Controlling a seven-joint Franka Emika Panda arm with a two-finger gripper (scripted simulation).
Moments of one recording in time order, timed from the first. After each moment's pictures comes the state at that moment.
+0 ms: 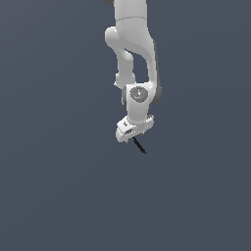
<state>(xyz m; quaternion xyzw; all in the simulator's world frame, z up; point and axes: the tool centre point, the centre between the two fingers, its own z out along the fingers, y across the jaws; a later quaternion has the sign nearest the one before) -0.076 0.050 0.032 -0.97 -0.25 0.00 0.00</state>
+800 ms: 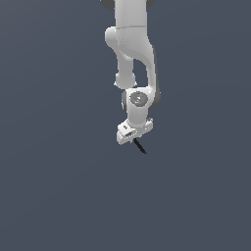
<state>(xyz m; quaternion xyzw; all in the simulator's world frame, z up) -0.076 0.050 0.010 -0.97 -0.25 0.00 0.00</state>
